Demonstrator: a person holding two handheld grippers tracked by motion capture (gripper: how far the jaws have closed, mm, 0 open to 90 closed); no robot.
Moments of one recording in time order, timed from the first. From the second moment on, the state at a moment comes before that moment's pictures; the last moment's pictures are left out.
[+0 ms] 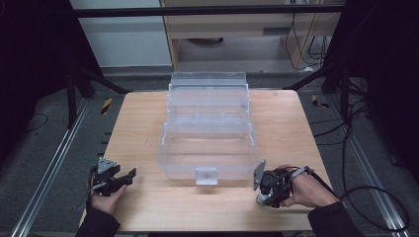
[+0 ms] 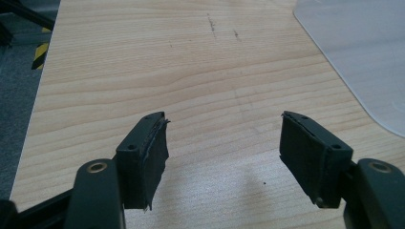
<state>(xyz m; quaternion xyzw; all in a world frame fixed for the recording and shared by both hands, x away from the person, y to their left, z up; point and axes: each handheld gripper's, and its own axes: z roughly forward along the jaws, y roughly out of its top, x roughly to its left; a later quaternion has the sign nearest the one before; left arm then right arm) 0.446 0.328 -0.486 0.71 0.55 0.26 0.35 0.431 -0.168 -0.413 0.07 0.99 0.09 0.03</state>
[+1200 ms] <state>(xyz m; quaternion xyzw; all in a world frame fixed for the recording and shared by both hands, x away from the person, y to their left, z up) 0.447 0.328 -0.486 0.71 0.55 0.26 0.35 0.450 -0.172 -0.341 0.09 0.98 0.14 0.07</state>
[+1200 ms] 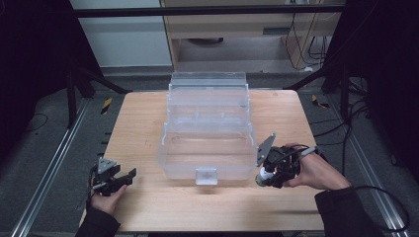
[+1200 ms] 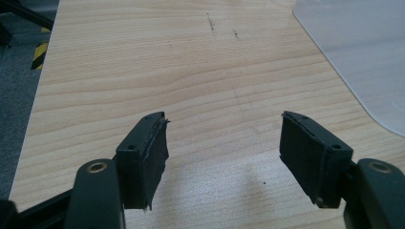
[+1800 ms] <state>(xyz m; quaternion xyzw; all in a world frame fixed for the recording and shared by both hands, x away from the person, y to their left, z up) 0.447 0.329 -0.486 0.71 0.55 0.25 0.35 0.470 -0.163 -0.305 0.10 0.98 0.16 0.08</state>
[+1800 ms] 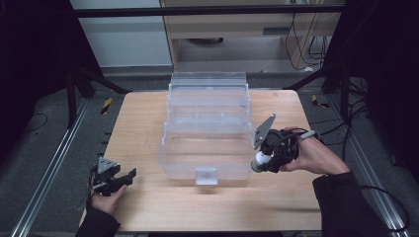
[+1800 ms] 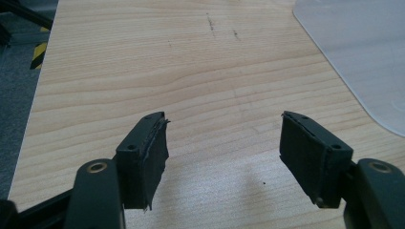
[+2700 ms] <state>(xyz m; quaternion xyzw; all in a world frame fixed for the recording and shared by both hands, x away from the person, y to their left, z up) 0.447 0.329 -0.486 0.71 0.55 0.26 0.35 0.520 -0.143 -0.311 0.11 0.97 0.18 0.08</state>
